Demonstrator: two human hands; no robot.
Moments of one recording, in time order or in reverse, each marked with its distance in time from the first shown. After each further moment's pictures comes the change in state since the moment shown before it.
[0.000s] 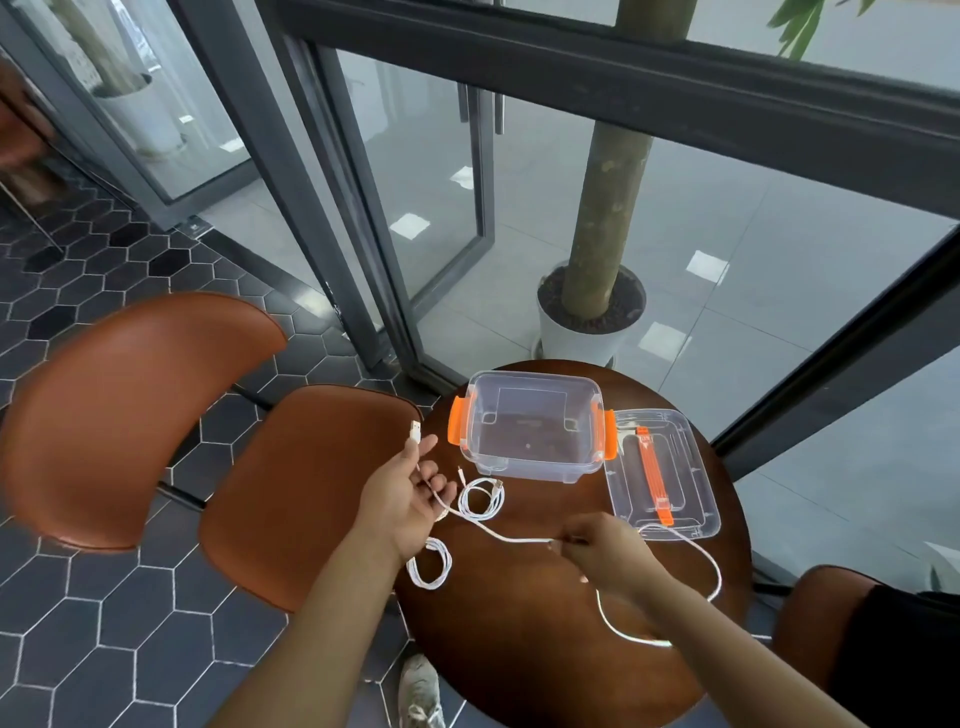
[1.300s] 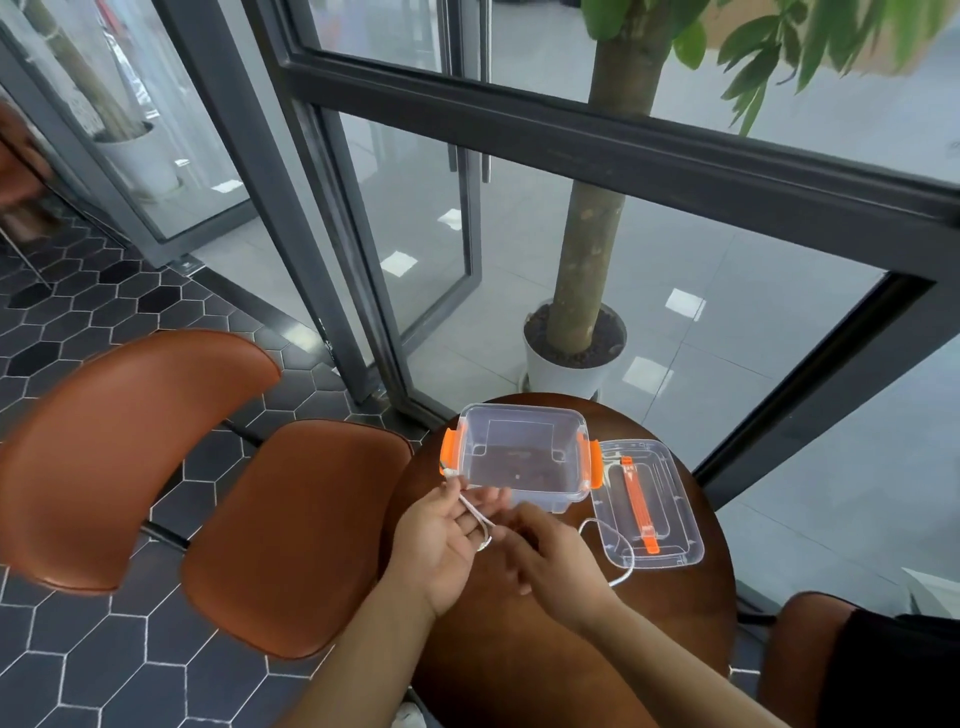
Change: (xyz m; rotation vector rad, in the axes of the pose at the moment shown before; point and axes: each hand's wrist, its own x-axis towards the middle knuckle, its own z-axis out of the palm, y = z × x) left_hand -0.048 -0.018 0.033 -0.071 -0.246 -0.018; right_hand -0.027 -0.072 -0.002 0.331 0.177 -0.254
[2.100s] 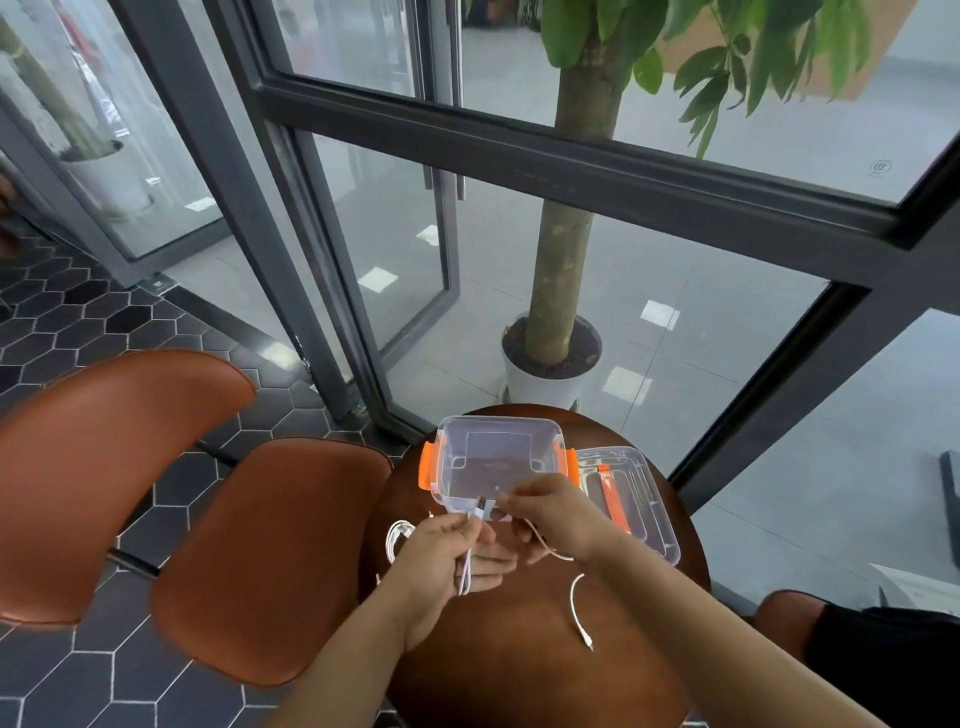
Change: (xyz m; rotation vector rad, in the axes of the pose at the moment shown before) left_hand -0.022 -0.005 0.008 0.709 -0.157 -0.040; right_hand 0.038 -0.005 -0.051 0.243 -0.144 0.267
